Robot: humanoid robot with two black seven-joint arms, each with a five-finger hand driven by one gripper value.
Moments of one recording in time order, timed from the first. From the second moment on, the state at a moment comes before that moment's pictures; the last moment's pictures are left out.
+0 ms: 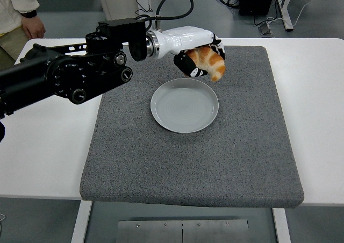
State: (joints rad) left arm -1.39 0.17 -0.06 -0.95 1.27 -0.04 -0.16; right arm -0.13 0.00 0.01 0.13 -0.10 0.02 0.41
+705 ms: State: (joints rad) left arm -1.24 0.12 -0.03 -0.89 1.33 0.03 -0.16; right arm -0.13 0.00 0.01 0.13 -0.10 0.02 0.41
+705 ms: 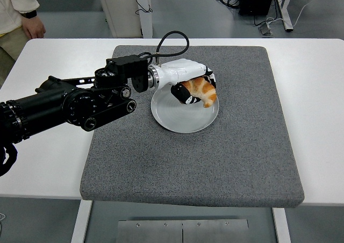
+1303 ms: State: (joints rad) left arm -1.18 0.12 -0.02 -0.87 1.36 0.04 -0.16; right arm -0.13 0.00 0.01 0.13 -0.10 0.02 0.41
